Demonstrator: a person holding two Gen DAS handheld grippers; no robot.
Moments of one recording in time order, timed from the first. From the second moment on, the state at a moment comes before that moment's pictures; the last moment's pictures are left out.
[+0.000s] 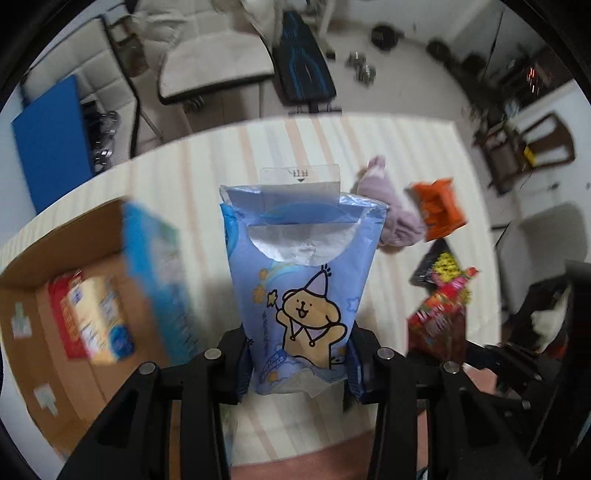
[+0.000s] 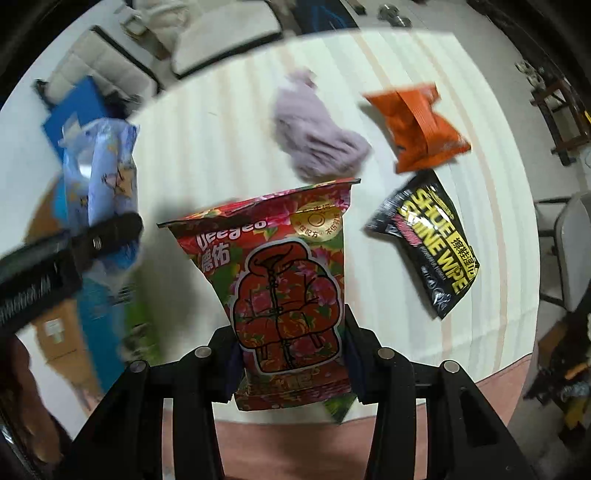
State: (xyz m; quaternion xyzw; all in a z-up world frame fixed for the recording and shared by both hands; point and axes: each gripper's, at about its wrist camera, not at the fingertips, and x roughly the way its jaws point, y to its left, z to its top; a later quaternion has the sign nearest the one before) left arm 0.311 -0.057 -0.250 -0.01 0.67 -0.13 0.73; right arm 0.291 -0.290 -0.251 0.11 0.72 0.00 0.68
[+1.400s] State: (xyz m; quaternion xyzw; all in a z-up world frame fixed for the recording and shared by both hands) left arm 0.346 0.269 -0.328 -0.07 0.75 0.05 0.66; right arm 0.359 0.036 -0.321 0.01 0.73 0.01 0.68
